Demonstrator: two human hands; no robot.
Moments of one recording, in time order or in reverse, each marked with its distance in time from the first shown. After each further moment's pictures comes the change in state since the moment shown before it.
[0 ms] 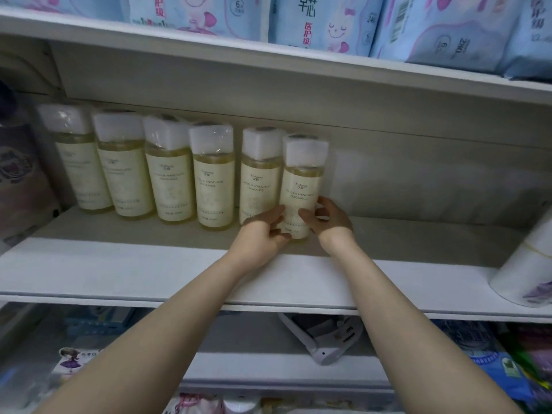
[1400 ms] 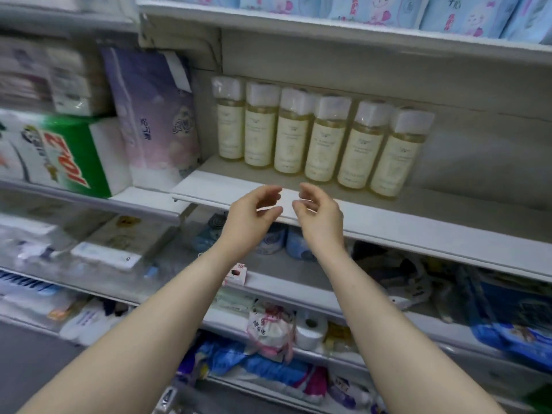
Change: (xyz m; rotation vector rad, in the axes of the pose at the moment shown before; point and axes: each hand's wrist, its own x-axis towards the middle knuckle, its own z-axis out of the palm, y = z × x) left_hand -0.210 -0.027 -0.150 -0.090 0.376 -0.017; right_hand -0.212 -0.098 0.141 0.172 -0.093 -0.218
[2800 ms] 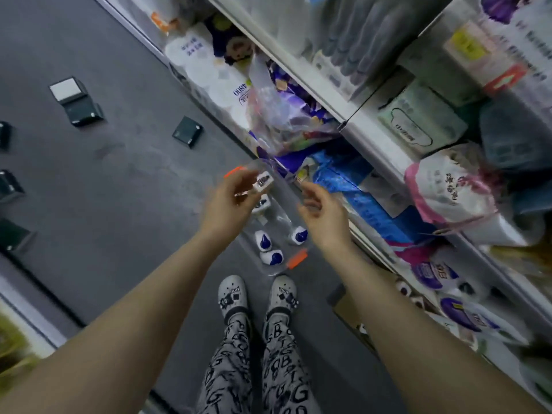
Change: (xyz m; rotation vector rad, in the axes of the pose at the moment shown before) left_hand -0.365 -0.403 -0.148 0.026 0.299 -0.849; right_hand -0.307 0.286 0.334 -0.228 -0.857 0.337
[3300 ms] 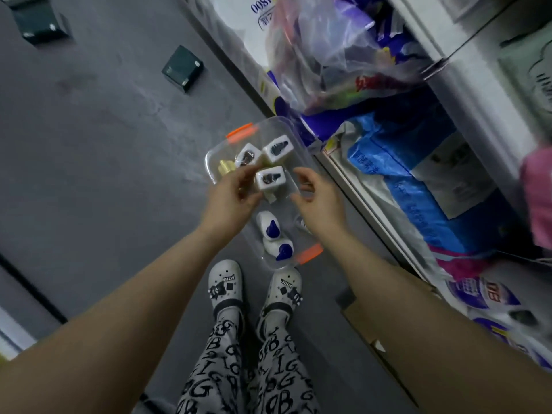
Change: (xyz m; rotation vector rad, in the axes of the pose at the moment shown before) left_hand 0.059 -0.178 0.051 0.058 -0.026 -0.195; right_hand 0.093 0.119 0.110 -0.164 -0.195 0.077
